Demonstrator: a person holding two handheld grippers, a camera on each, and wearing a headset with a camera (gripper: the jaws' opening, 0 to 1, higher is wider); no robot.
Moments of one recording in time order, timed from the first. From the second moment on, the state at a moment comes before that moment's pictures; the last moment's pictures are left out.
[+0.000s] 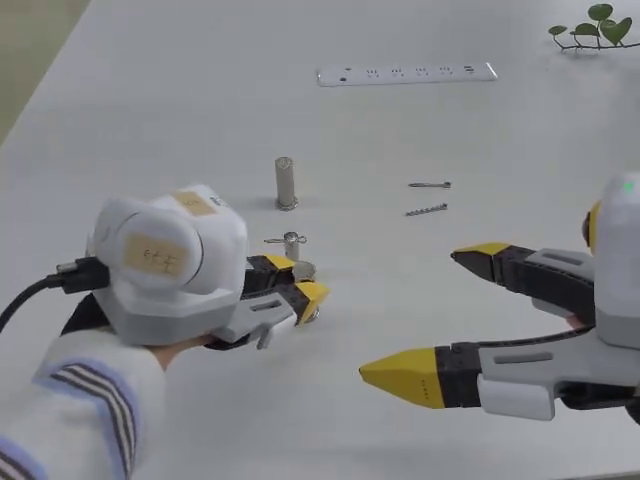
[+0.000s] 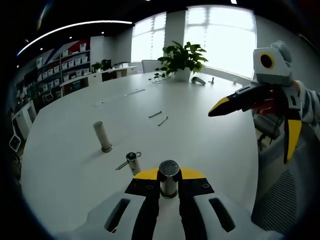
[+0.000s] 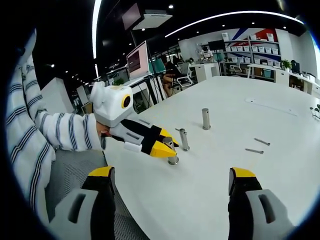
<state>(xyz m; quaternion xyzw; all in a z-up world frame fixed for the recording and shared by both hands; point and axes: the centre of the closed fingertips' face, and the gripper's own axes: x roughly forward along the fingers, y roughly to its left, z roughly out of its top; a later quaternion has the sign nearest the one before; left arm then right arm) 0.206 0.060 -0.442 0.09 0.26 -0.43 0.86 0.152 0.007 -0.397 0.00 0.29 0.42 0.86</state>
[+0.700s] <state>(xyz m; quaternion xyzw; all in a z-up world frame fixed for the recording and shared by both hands) 0.204 0.051 -0.452 0.10 0.28 -0.42 0.86 0.154 0.005 -0.398 0.00 0.29 0.42 0.86</state>
